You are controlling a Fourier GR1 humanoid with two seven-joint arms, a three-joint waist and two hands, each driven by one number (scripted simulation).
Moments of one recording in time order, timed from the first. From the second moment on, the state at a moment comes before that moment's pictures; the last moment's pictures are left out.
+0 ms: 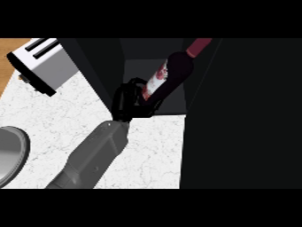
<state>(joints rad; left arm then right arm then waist) -0.75 0.00 -0.45 -0.51 0.89 0.23 -0.70 0.08 -0.05 -0.05 -2.26 -0.21 0.27 0.31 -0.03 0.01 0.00</state>
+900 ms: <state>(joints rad) -0.95 0.00 -0.44 -0.30 0.99 0.22 -0.67 0.08 -0.04 -0.03 -2.25 -0.19 0.28 0.29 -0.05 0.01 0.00</state>
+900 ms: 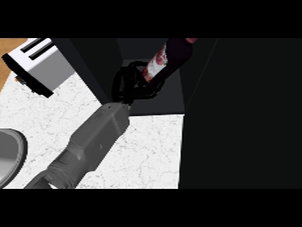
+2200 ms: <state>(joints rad) -0.97 0.00 -0.39 -0.21 0.97 0.13 -0.85 0.05 -0.05 -0.04 -2.25 -0.18 0.27 0.30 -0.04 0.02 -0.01</state>
